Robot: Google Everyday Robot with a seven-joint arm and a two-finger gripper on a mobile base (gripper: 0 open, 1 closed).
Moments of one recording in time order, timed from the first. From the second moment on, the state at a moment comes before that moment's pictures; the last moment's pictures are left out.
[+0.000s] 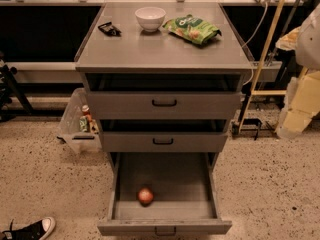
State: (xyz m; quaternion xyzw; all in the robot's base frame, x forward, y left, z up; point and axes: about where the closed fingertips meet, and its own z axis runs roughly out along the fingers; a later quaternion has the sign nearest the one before) arm 0.438 -0.216 0.977 -0.60 0.78 -0.04 0.16
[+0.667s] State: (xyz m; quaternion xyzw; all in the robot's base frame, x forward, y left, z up) arm 0.445 -0.214 0.968 -0.59 0.79 -0.03 0.17
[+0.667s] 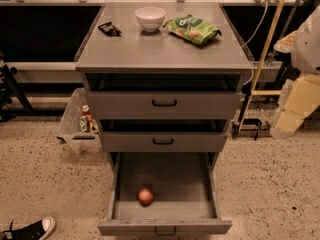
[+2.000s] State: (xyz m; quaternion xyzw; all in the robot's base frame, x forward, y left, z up) arm 0.463 -0.161 0.828 -0.54 0.79 0.13 0.28
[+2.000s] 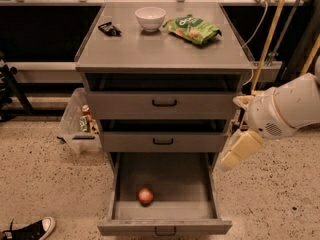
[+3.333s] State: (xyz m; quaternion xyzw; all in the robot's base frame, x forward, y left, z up) arm 0.527 -0.096 0.628 -0.50 0.75 0.20 0.38
